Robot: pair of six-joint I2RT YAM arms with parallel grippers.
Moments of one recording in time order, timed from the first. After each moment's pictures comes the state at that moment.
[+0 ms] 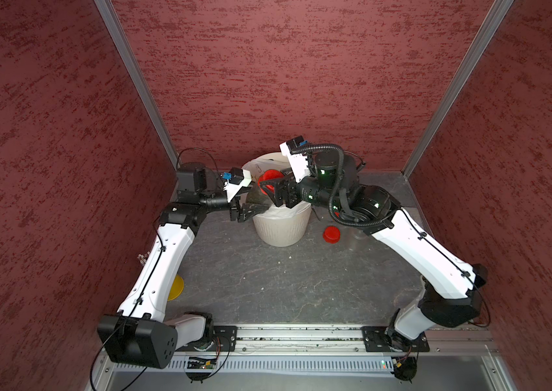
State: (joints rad) left arm -0.10 1.24 1.29 -0.47 1.18 0.52; right arm 0.93 1.63 2.02 -0.66 0.00 0.28
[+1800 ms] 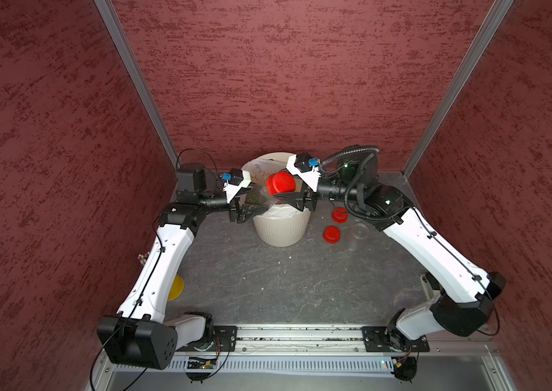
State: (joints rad) left arm -0.09 1.24 1.29 -0.49 1.18 0.53; right arm 0.73 1.51 1.81 -0.47 -0.53 -0.32
